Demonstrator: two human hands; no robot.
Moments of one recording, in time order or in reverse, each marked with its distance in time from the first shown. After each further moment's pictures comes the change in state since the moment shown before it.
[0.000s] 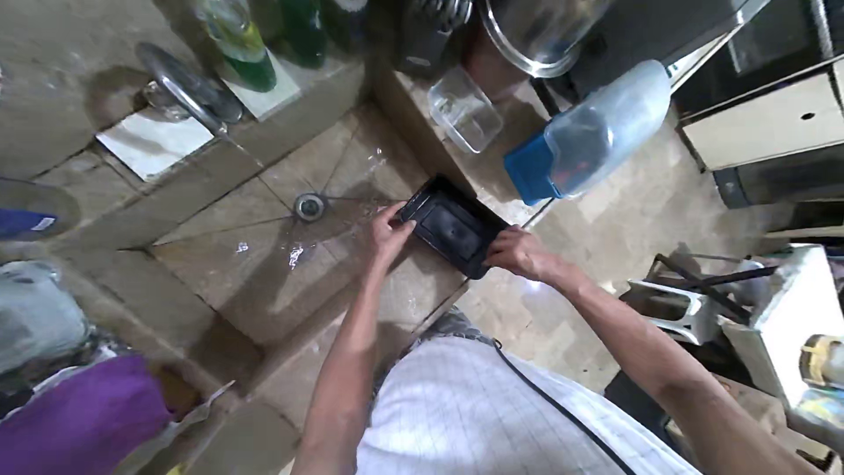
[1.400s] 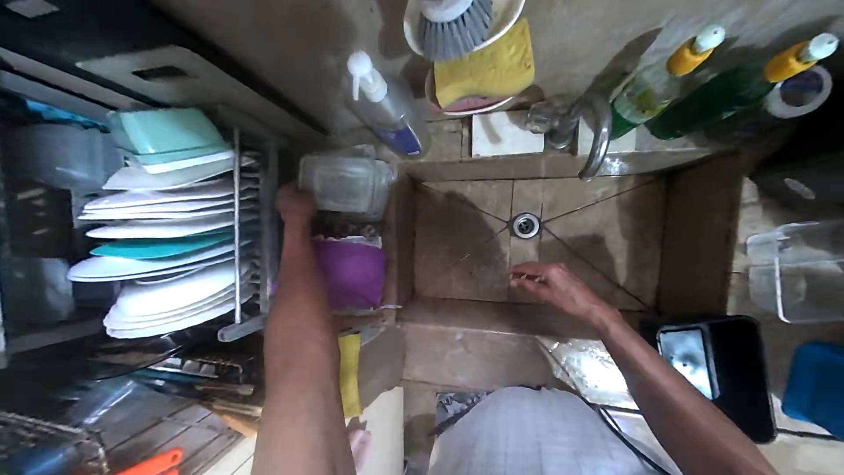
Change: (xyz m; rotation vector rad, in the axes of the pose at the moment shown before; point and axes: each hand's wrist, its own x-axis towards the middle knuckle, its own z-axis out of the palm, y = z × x) left_hand -0.208 -0.070 -0.513 0.424 1.025 -0.852; right_hand 0.344 -0.136 0.055 0.595 -0.471 -0.015
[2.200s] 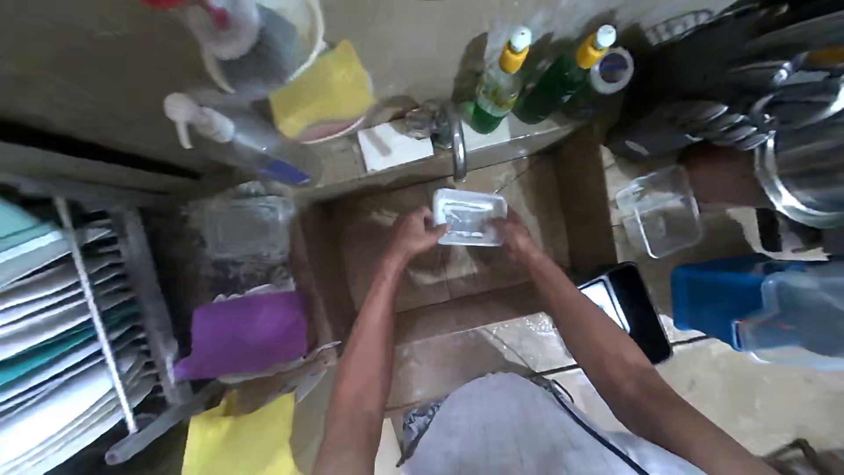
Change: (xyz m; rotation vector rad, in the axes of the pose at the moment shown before) left_hand -0.215 0.201 0.207 0.041 -0.746 0.685; right_hand 0.022 0.115 -0.041 0.903 0.767 0.420
